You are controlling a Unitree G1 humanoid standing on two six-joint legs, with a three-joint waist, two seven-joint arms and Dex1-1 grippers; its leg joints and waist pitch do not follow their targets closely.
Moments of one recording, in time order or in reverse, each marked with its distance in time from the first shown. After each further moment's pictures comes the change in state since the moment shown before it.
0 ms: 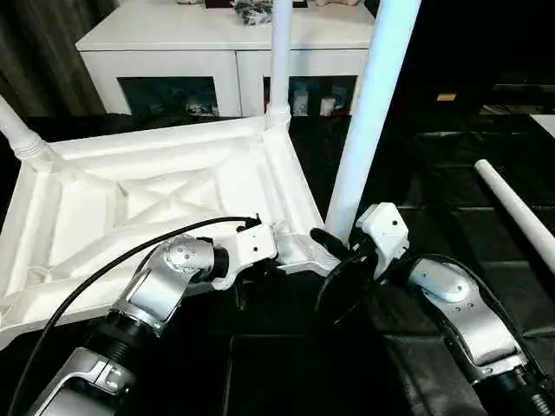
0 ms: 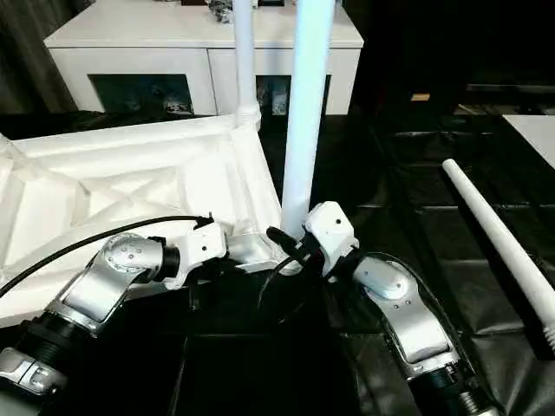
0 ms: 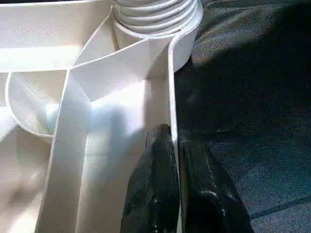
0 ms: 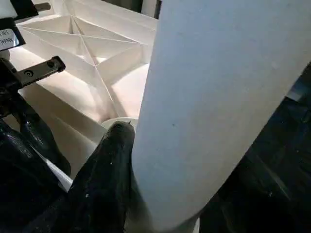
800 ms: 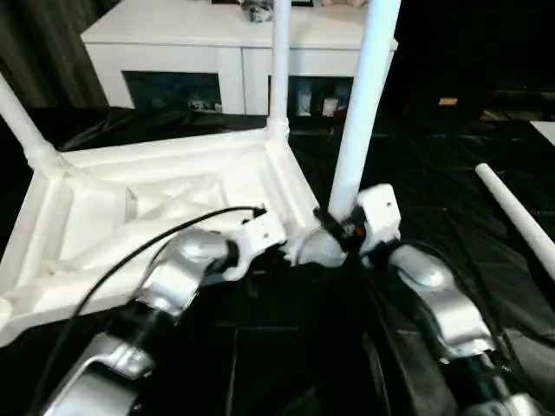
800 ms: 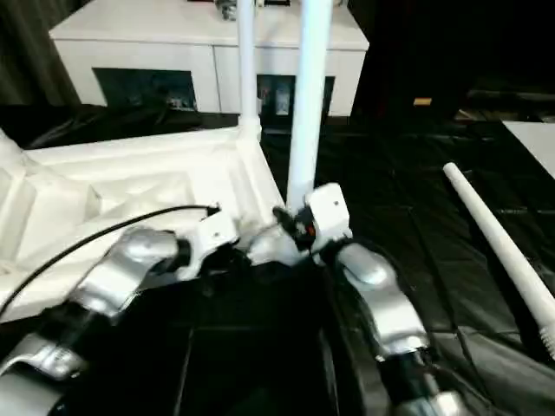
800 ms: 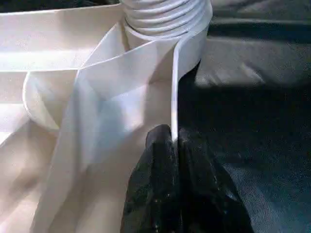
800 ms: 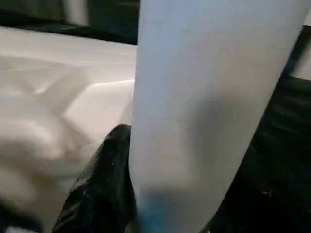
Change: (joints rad) left arm -0.116 -0.154 0.016 0.144 0.028 0.151 0.152; right arm -0.109 0.234 -0.115 0.161 -0.045 0.123 -0.359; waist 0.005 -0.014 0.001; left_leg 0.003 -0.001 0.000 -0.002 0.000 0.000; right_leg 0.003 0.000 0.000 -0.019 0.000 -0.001
